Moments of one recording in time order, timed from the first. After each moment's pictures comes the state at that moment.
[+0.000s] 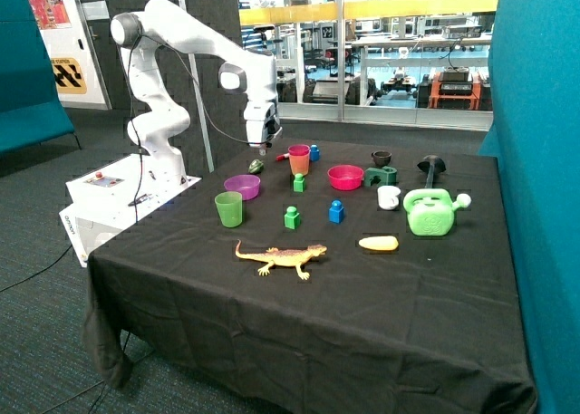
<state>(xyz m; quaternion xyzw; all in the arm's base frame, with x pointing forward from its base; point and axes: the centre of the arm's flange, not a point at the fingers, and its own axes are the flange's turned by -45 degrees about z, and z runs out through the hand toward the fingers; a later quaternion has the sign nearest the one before) 0.486 -0.047 0.418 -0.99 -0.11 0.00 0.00</state>
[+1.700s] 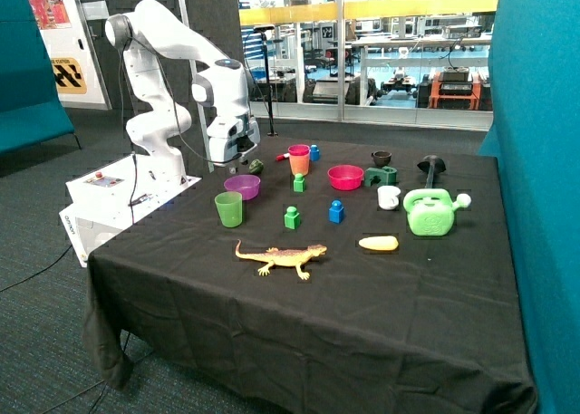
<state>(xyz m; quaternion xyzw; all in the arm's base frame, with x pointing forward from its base) 0.460 -0.165 0.402 -1.00 -0.01 0.00 0.00</state>
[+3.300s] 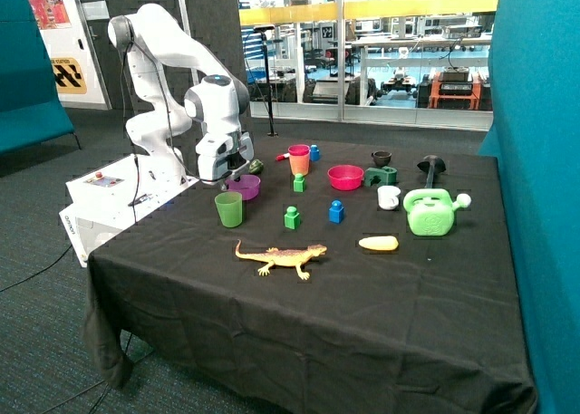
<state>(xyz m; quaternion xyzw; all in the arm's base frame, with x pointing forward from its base) 0.464 -0.214 0.371 -1.00 0.01 0.00 0.00</state>
